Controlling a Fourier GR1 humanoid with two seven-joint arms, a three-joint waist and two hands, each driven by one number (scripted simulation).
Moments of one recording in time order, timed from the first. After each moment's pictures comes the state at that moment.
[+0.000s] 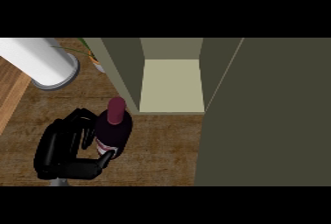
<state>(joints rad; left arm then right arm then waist) 0.03 0.01 0.00 -1.77 0.16 -0.16 -0.16 -0.07 -0.06 0.04 -2.47 -0.11 0.13 0.63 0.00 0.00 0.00</state>
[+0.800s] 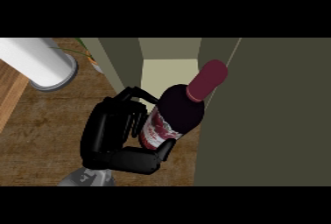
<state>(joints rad) -0.24 0.00 -0.37 -1.85 0.14 0.30 0.08 -0.06 -0.05 0.03 -2.47 -0.13 0.15 0.63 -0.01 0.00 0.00</state>
